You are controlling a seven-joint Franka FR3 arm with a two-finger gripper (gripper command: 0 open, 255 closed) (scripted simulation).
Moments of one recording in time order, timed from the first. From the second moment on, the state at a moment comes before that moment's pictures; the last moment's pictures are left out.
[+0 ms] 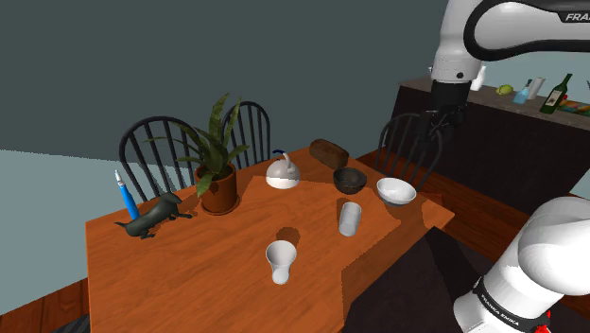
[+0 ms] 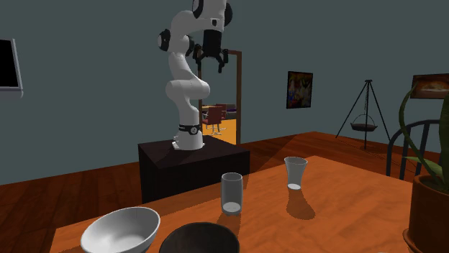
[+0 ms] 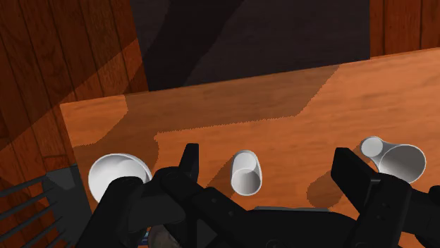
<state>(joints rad) 0.00 -0.77 -0.01 -2.39 -0.06 1.51 0.17</state>
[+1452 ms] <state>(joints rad) -0.01 -0.24 -0.03 -2.60 -0.03 2.31 0.26</state>
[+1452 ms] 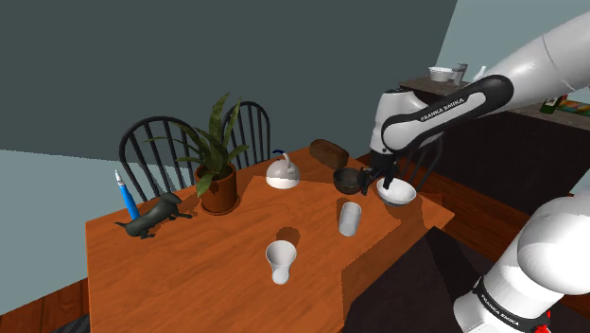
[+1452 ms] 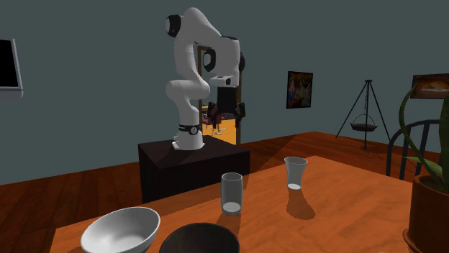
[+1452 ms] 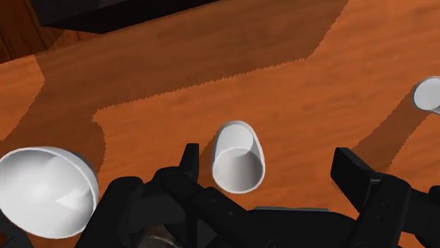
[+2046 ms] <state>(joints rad) 0.00 0.15 -0.03 -2.47 0.02 2.61 0.27</state>
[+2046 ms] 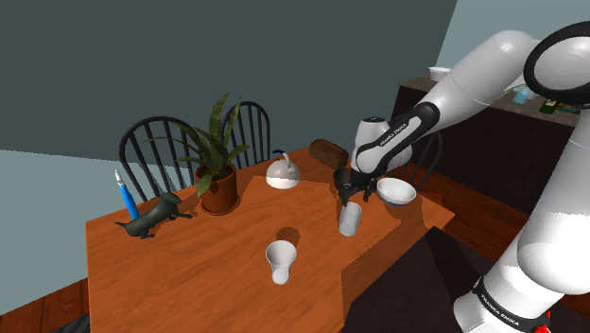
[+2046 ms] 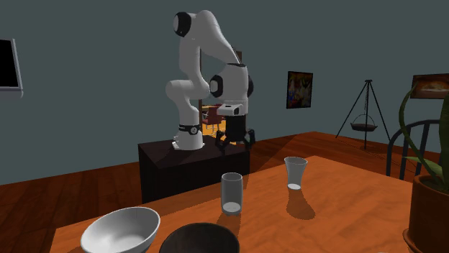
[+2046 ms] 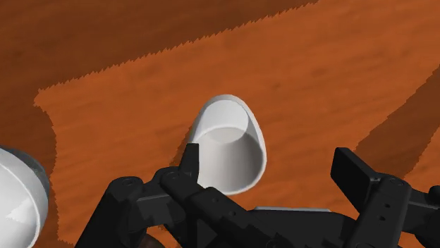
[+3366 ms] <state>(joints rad) -0.02 0.48 -0.01 -2.33 0.06 2.82 0.26</state>
